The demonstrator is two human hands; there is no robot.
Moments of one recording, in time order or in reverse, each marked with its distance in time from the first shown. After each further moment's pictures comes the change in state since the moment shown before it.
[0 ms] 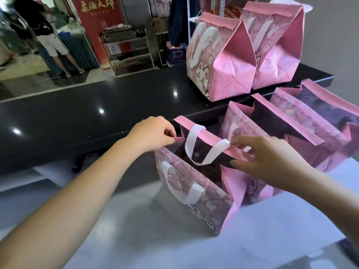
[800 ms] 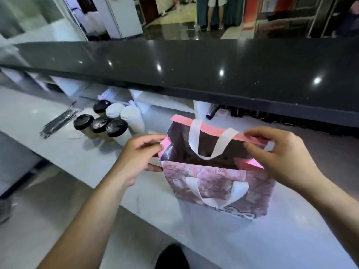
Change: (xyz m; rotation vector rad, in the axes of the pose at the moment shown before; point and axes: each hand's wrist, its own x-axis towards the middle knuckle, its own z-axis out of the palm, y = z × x) left_hand -0.335 -0.177 0.017 -1.127 0.730 -0.904; right_hand 0.032 -0.249 0.137 0.464 -0.172 -0.485
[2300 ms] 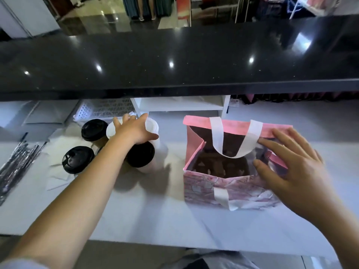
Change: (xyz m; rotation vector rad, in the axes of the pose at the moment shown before) left_hand 0.323 -0.052 -0.171 1.429 -0.328 0.243; right_hand -0.002 -0.157 0.195 -0.401 0.285 0.229
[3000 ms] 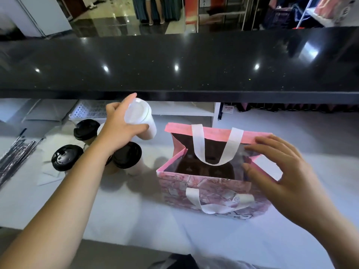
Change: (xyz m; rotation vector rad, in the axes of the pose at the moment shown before) left_hand -0.064 0.026 -0.031 -0.899 0.313 0.092; right_hand 0.017 0.025 -0.029 0.274 -0.058 -0.081
